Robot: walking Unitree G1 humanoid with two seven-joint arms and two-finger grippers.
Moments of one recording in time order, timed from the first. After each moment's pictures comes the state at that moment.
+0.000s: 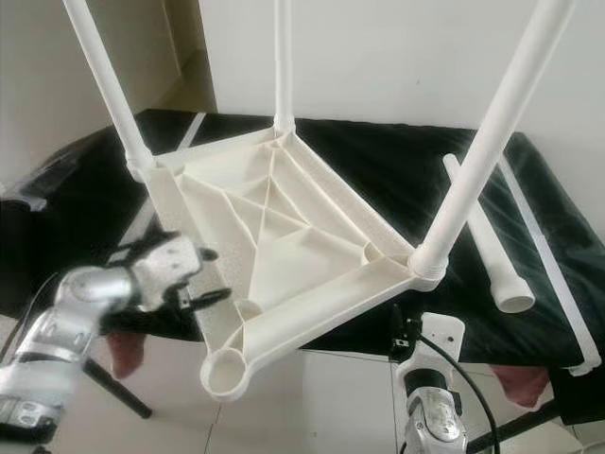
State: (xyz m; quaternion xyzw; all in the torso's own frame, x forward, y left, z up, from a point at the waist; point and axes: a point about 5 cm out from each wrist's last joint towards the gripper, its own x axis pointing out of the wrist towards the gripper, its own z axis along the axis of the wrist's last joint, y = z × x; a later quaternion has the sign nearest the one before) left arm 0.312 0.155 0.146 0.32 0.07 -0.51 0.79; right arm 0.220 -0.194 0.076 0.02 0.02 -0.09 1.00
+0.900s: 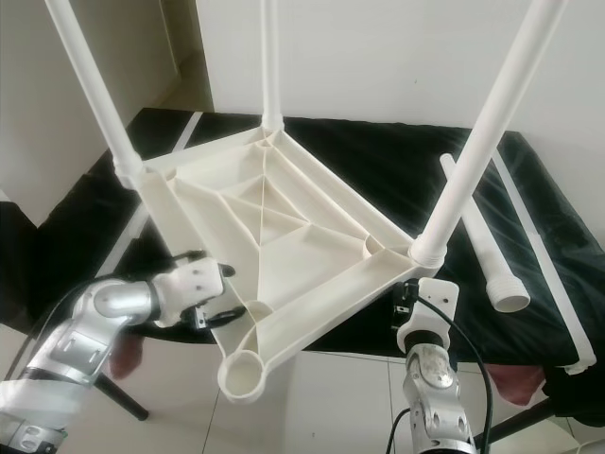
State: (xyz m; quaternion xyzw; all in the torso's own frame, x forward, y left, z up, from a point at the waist) left arm 0.292 0.124 0.136 0.35 0.07 -0.54 0.76; right arm 0.272 -0.205 0.085 0.00 0.04 -0.10 0.99
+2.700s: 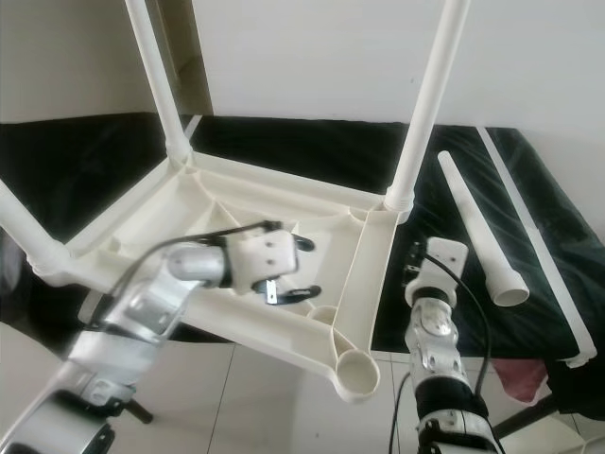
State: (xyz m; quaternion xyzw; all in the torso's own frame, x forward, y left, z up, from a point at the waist) left arm 0.309 0.051 0.184 0.31 -0.05 -0.60 0.74; right arm 0.314 -0.231 0.105 0.00 -0.04 -0.18 0.98
